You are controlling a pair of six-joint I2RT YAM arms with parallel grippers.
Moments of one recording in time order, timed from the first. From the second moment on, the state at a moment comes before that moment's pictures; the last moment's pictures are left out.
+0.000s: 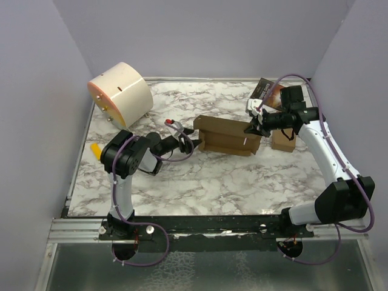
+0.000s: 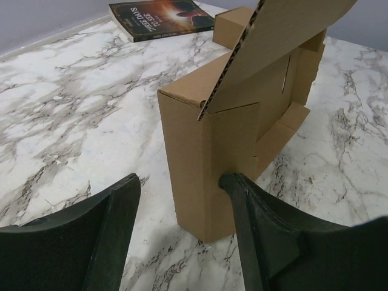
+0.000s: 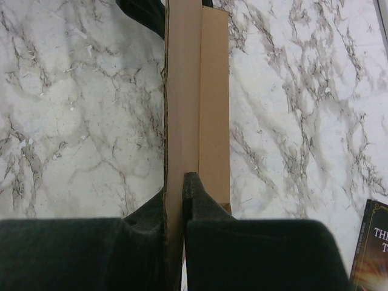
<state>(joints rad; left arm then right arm) -0.38 2.03 0.62 1.51 0.68 -0.14 0.15 1.40 1.30 -0.86 -0.86 -1.07</state>
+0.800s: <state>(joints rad) -0.45 2.04 0.63 1.51 0.50 -0.11 0.16 1.42 1.30 -0.86 -0.86 -1.07</state>
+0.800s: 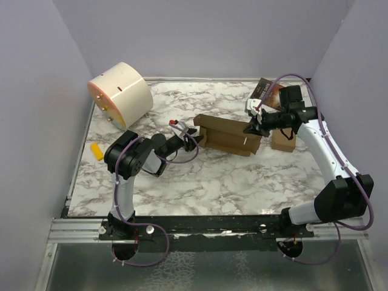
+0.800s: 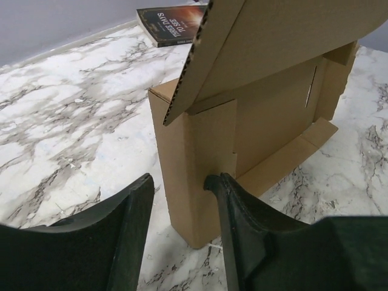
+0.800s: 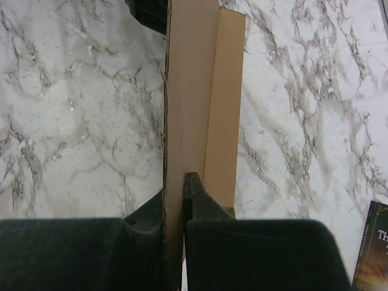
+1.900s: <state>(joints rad) -0.46 2.07 0.73 1.44 0.46 -0.10 0.16 1.45 1.33 -0.87 -0.89 -1.07</state>
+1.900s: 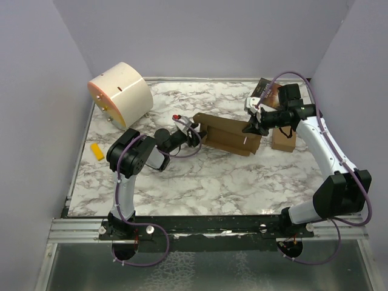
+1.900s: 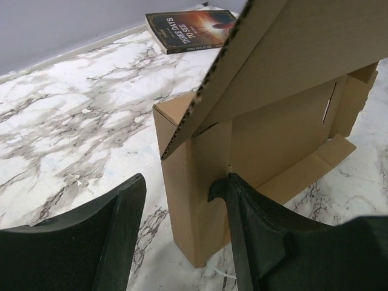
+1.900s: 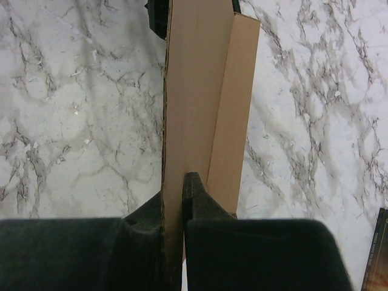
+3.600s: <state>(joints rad) -0.46 1.66 0.96 -0.02 0.37 -0.24 0.17 1.56 1.27 -0.70 -0.94 -0.56</state>
